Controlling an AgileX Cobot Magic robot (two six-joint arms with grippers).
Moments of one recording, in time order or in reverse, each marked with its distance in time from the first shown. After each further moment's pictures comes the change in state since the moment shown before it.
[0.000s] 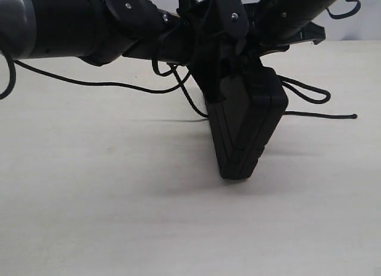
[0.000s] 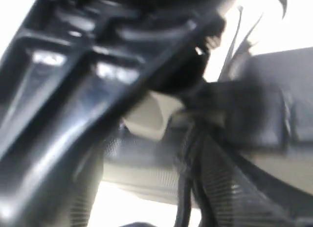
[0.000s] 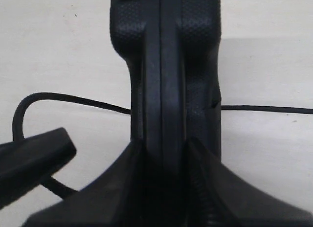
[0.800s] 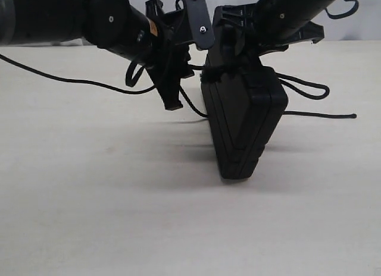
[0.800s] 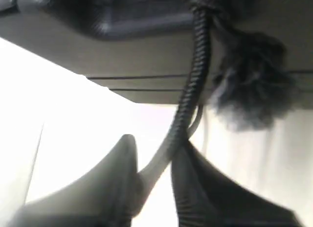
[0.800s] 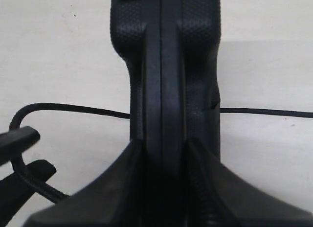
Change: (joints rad) left arm 0.081 -0.015 -0.002 0.801 0.218 -0.737; right arm 0.004 -0.001 0.000 -0.015 -0.007 -0.004
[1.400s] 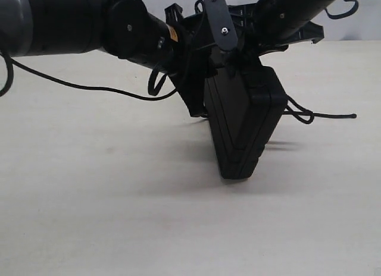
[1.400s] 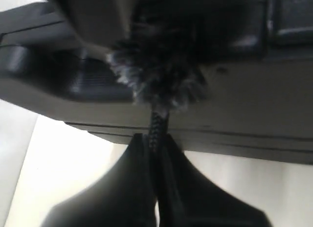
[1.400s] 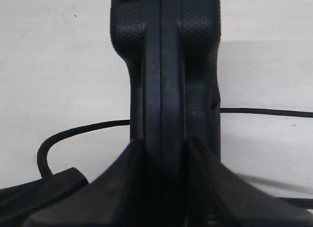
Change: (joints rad) left arm -0.059 0.018 0.000 -0.119 -0.073 0.032; right arm 0.000 0.000 0.000 0.003 -0.002 0.000
